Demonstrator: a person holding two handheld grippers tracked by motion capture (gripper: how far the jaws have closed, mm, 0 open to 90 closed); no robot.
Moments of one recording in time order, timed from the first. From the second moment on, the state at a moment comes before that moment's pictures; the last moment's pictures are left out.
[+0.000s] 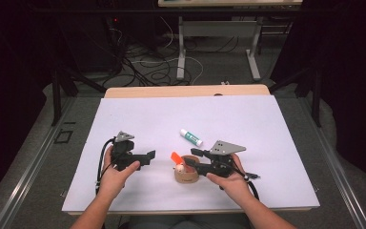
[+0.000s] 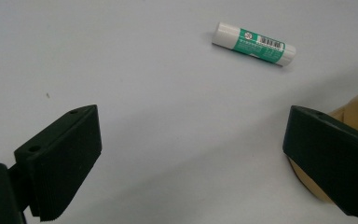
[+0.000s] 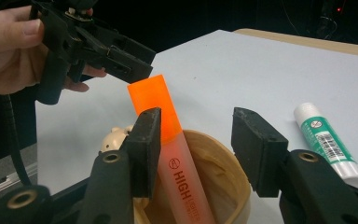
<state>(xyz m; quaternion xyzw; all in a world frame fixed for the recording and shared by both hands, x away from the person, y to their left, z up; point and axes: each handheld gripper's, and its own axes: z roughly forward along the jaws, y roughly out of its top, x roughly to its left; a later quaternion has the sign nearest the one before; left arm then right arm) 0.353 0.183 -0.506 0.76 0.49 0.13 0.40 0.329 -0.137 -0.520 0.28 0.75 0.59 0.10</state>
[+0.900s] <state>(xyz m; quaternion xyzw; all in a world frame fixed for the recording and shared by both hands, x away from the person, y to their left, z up) 0.353 0.185 -0.499 0.75 0.49 0.13 0.42 0.374 -0.152 -0.476 0.37 0.79 0.46 0.16</state>
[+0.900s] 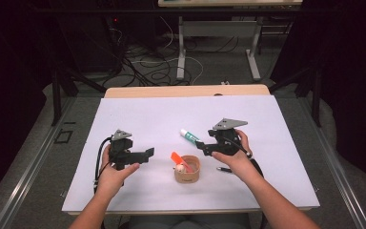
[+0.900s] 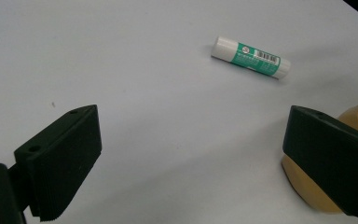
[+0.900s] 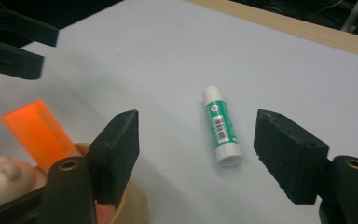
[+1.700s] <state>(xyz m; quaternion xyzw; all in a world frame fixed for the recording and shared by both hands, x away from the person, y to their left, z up) 0.356 0.189 -0.502 0.75 0.49 0.12 0.42 0.435 -0.126 -0.483 0.35 0.88 0.31 0.14</state>
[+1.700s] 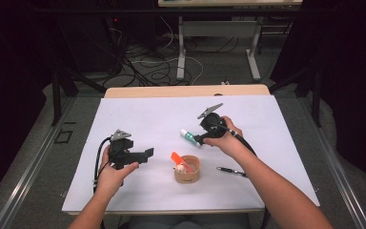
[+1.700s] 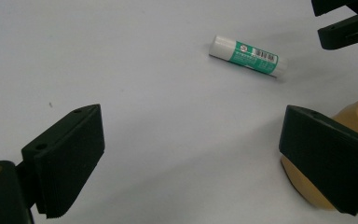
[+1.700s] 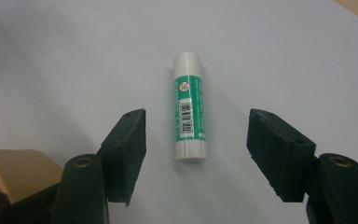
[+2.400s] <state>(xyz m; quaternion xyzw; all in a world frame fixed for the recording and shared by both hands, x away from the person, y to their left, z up) 0.357 0.192 -0.504 0.75 0.49 0.12 0.42 0.461 -0.106 -0.506 0.34 0.91 0.22 0.11</state>
